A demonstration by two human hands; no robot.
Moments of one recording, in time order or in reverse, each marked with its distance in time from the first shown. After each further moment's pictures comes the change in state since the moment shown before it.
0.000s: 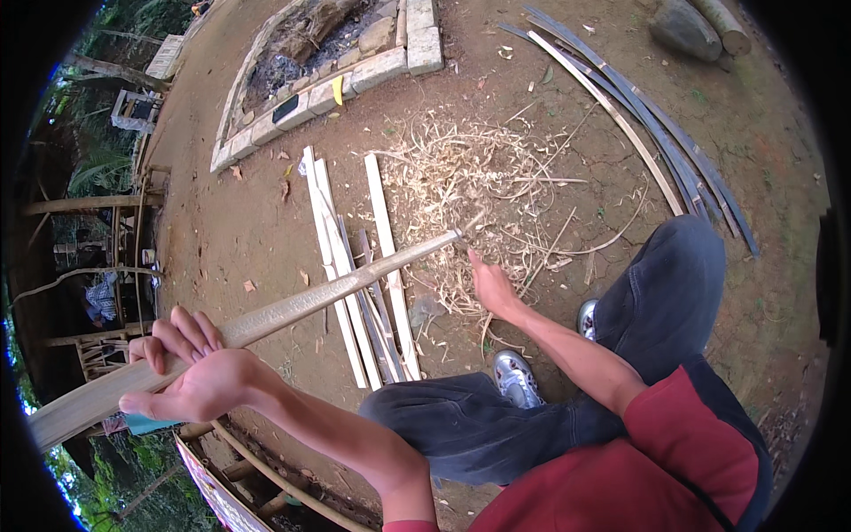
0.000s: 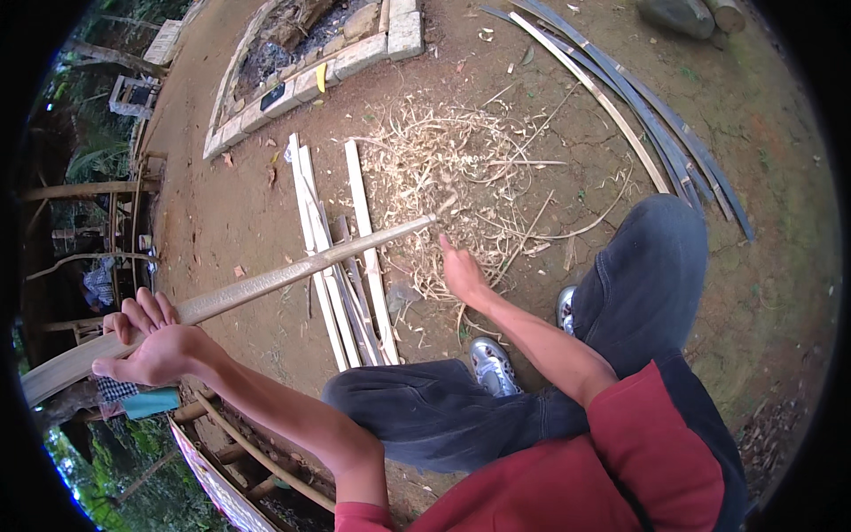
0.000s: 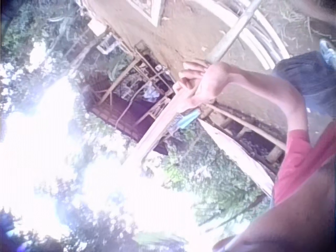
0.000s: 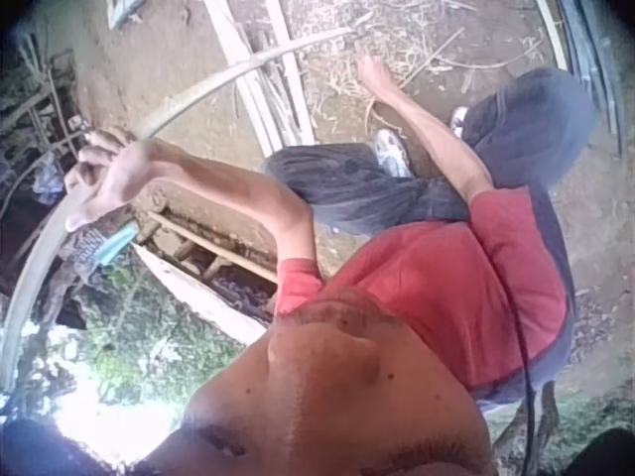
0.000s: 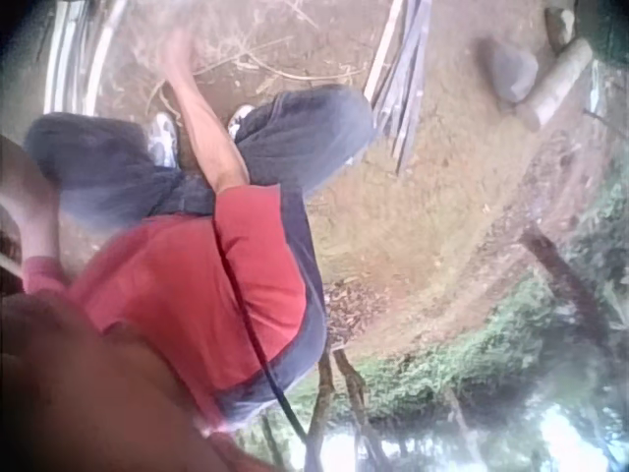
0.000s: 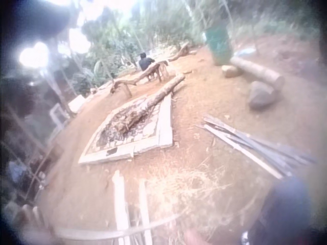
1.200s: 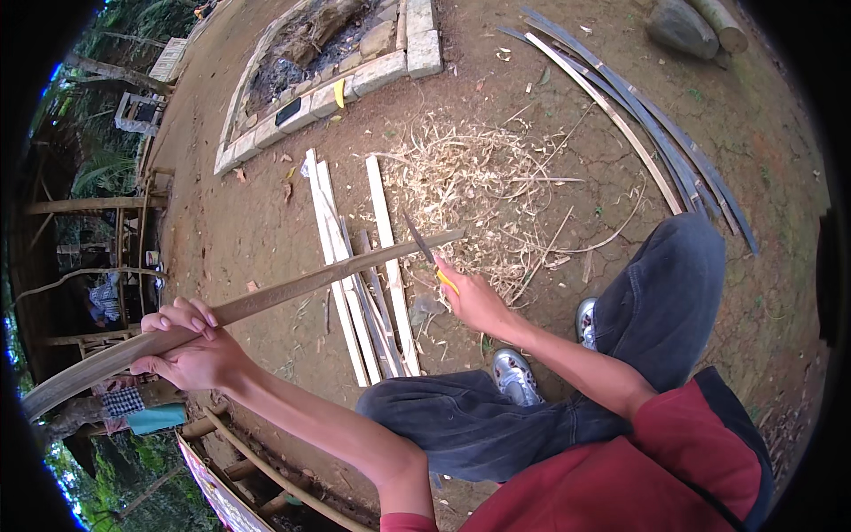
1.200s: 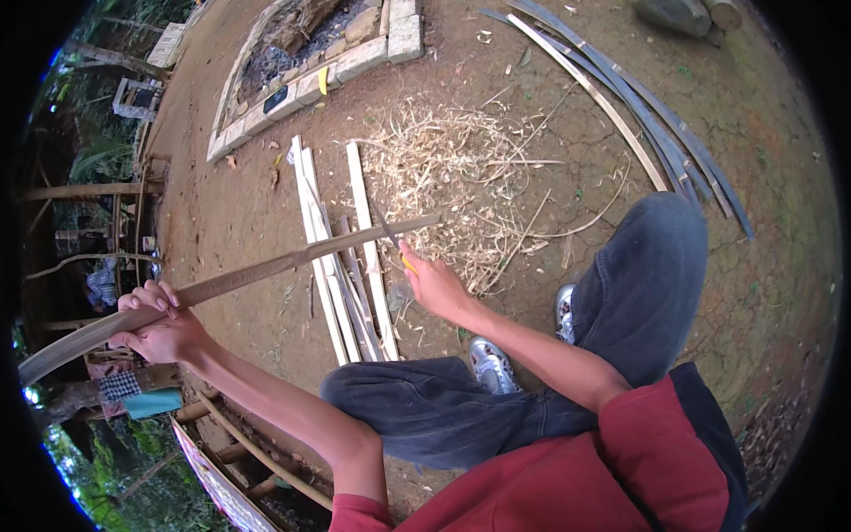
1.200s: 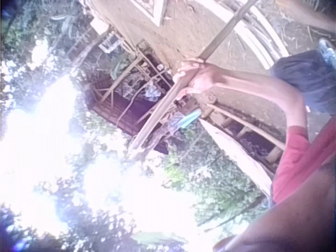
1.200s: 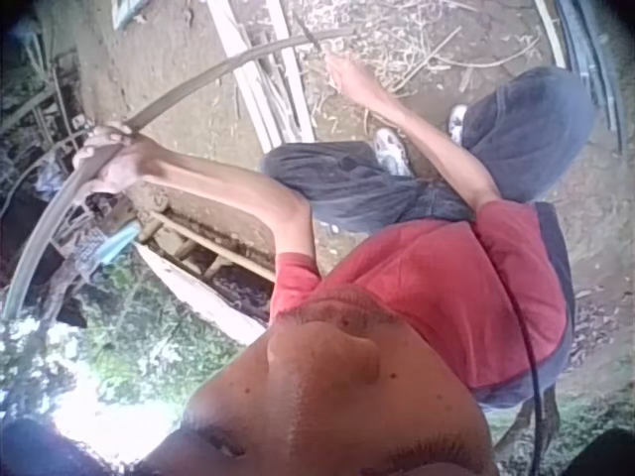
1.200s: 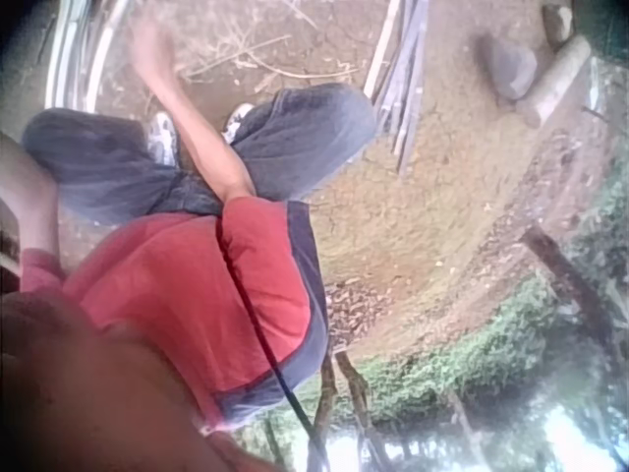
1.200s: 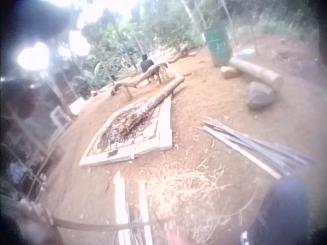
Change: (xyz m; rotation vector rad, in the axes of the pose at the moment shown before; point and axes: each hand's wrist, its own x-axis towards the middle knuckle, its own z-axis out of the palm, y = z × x) left_hand 0.044 -0.040 -0.062 -0.342 -0.457 -0.206; right_hand -0.062 -0.077 -0.045 0.215 -0.012 -0.314
